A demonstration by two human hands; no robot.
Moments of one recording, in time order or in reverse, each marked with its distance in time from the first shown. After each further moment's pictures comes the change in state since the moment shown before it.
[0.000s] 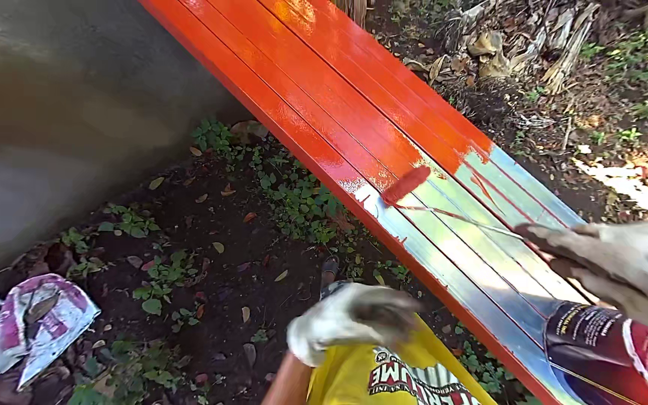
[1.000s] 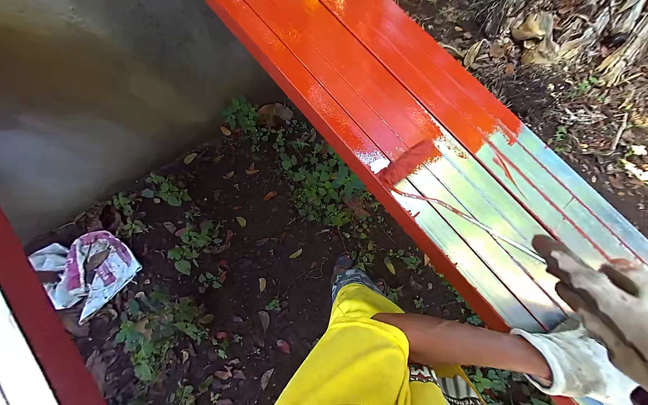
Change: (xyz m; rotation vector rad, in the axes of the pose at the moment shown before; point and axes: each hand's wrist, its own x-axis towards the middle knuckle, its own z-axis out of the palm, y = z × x) left_hand 0.203 -0.160 0.224 1.020 -0.311 0.213; right_hand -0.031 -0.092 0.003 -0.057 -0.273 0.376
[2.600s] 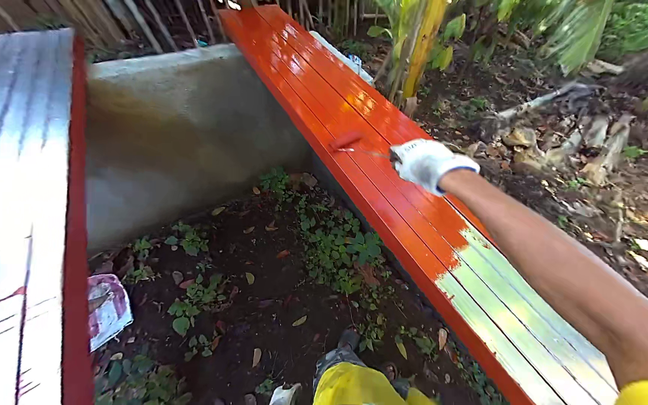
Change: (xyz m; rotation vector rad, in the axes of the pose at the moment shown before) left_hand -0.535 -0.163 -0.022 -0.842 1.044 -1.870; right_hand 0.357 -0.161 -0.172 -0.137 0.255 -0.160
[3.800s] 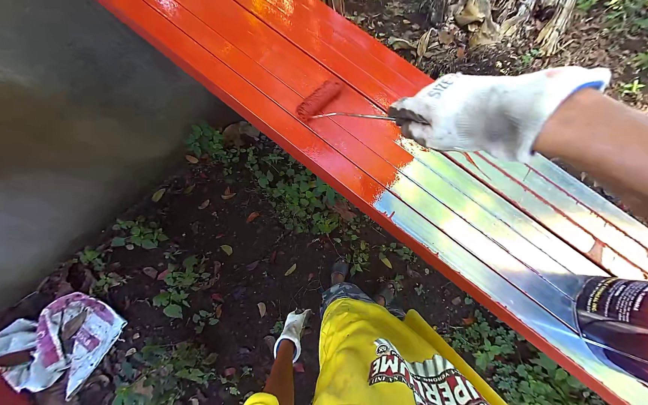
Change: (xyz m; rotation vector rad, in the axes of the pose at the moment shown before) left_hand 0.030 0.016 0.057 0.227 -0.069 0.039; right_hand -0.174 0.092 0.033 0.097 -0.228 -0.062
